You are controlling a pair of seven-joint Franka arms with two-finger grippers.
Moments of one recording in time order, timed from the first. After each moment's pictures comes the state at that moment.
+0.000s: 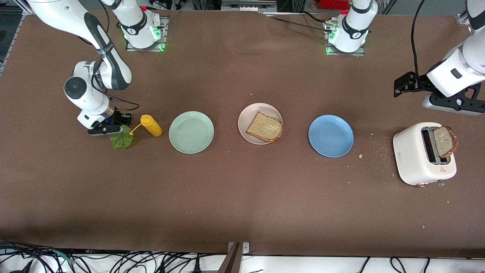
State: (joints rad) left arm 0.01 0.05 -0.08 -1.58 0.02 1.51 0.09; right arm 0.12 0.32 -0.13 -2.40 -0.06 2.69 -0.09
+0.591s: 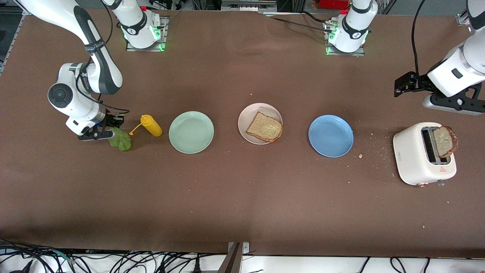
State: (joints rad) left arm 0.01 0.05 -0.08 -1.57 0.02 1.51 0.09; right arm 0.12 0.27 -0.13 -2.20 -0.06 2.35 -0.10
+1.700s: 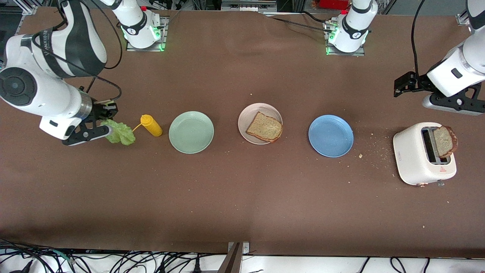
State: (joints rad) left arm 0.00 0.05 -0.08 -1.57 0.02 1.51 0.09; right arm 0.13 0.25 0.09 -1.61 -0.06 1.63 -0.13
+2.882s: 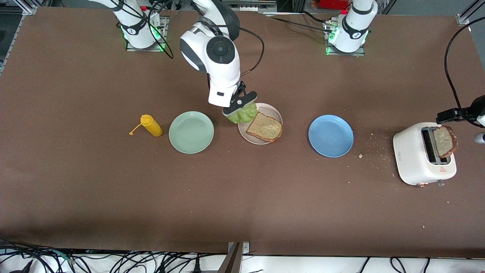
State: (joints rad) left arm 0.24 0.25 -0.04 -1.57 0.16 1.69 0.10; right arm 0.58 0.50 0.28 -1.57 -0.06 2.02 0.28
